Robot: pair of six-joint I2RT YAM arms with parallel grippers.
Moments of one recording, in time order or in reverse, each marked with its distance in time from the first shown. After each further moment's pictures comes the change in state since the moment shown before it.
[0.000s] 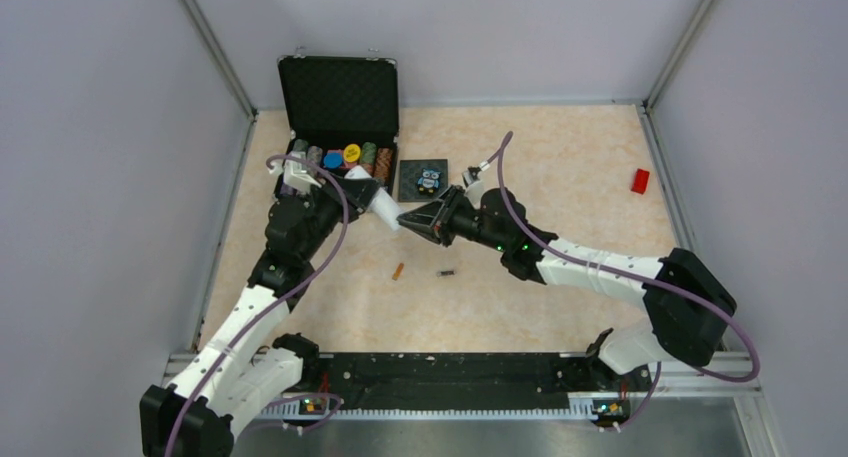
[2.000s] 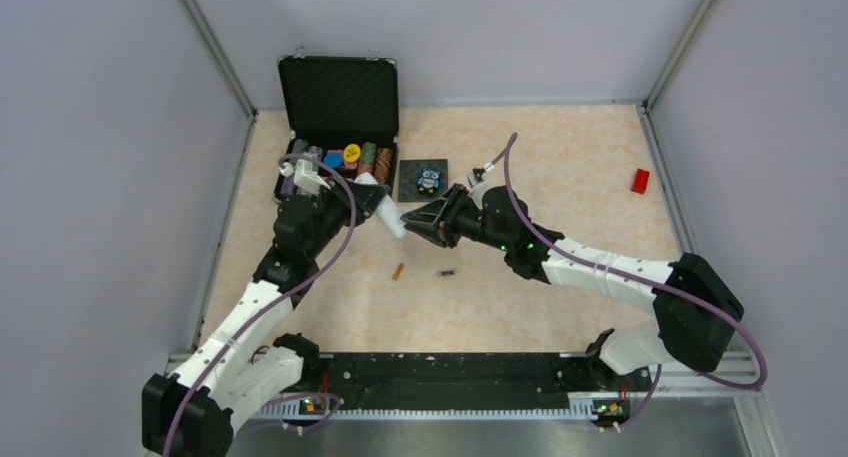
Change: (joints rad) left arm -0.014 0.043 0.000 -0.033 0.015 0.022; right arm -0.018 -0.032 0.007 -0.104 0.003 -0.010
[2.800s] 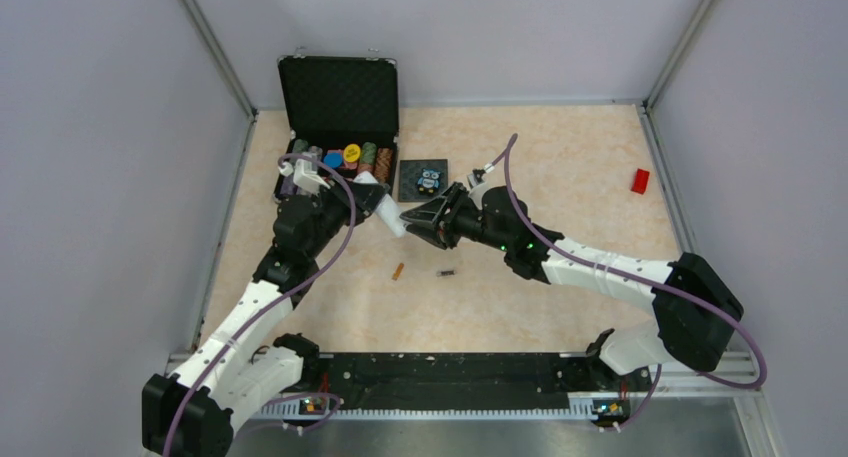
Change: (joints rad) left arm 0.000 0.000 0.000 0.008 -0.004 0.000; right arm 0.000 0.002 -0.001 -0.002 0.000 0.016
